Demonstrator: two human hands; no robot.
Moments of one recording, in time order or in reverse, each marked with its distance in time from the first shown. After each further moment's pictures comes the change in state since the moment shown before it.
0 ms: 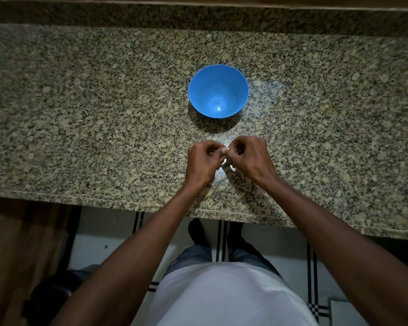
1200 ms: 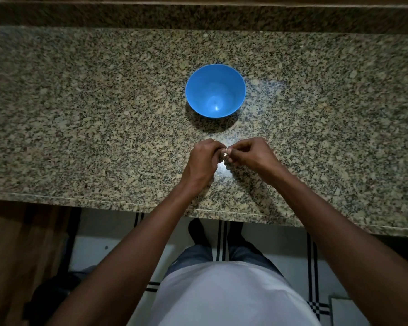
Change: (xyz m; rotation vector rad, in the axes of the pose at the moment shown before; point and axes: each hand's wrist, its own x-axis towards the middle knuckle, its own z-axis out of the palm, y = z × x) left_hand 0.006 -0.003 0.000 0.306 -0.102 0.324; right_hand 0.006 0.015 -0.010 0.525 -0.225 0.376
